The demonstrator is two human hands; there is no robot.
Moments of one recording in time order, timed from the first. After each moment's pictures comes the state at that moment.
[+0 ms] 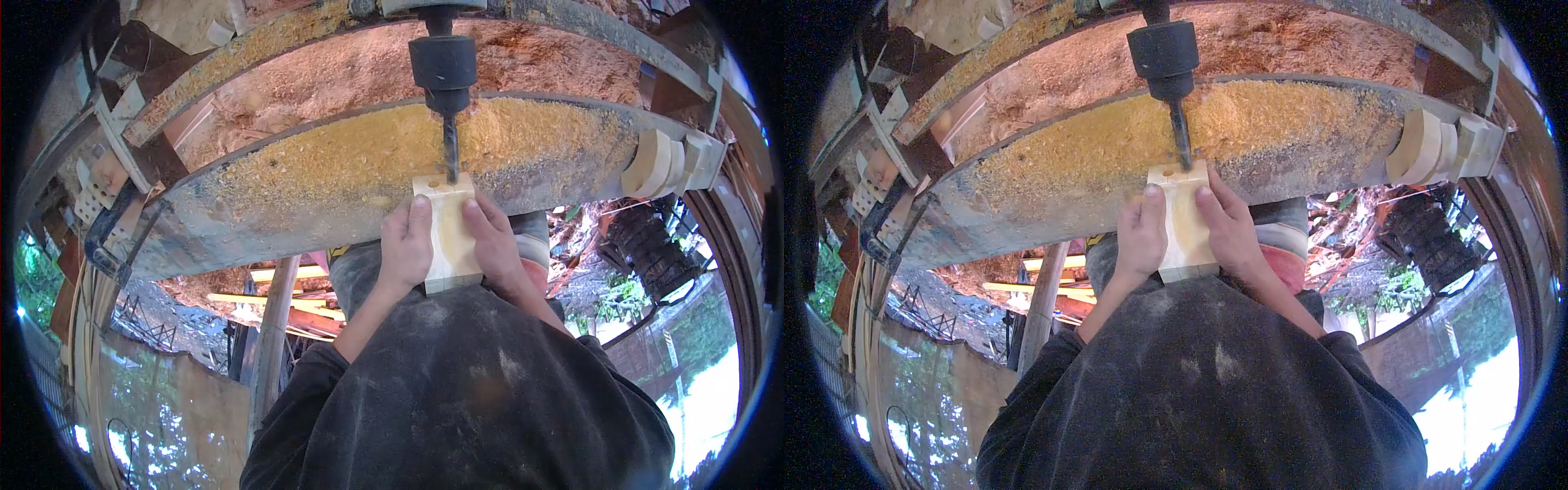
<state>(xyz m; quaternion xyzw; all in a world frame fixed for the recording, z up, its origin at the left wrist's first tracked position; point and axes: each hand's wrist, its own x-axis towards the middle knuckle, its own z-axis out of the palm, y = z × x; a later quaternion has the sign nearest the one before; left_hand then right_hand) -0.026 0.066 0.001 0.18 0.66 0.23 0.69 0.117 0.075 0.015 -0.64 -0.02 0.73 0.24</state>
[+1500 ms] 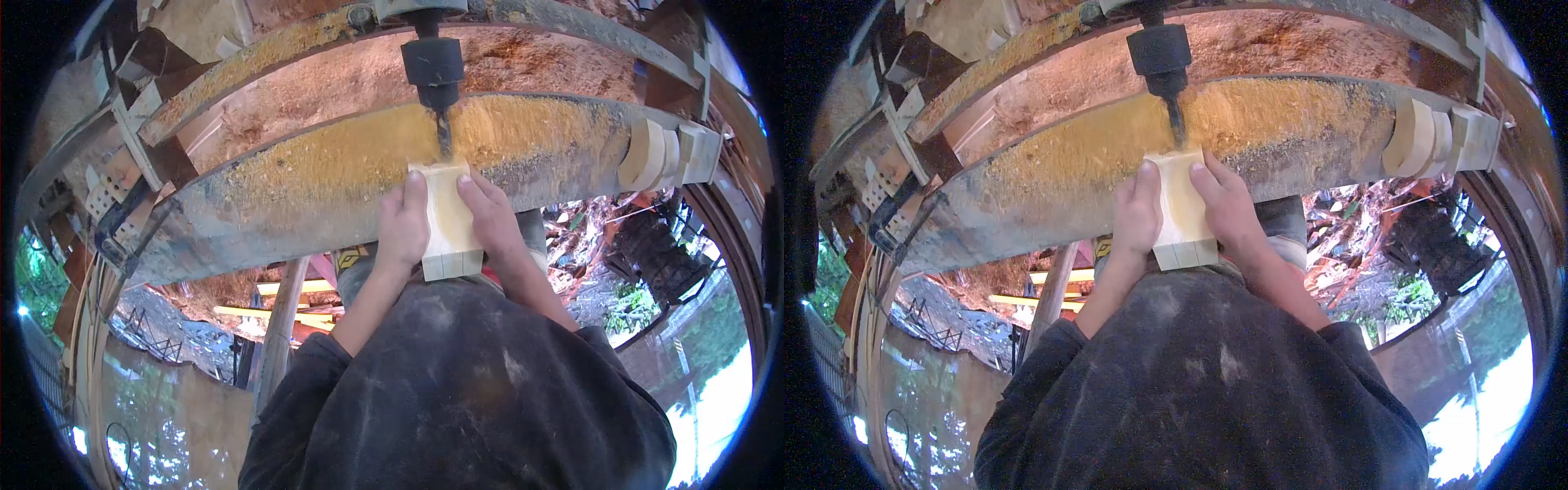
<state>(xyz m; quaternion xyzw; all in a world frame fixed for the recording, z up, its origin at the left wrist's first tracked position) -0.025 0.099 0.010 0.14 0.66 0.27 0.69 0.115 0.101 0.013 -0.66 -0.09 0.71 0.23</state>
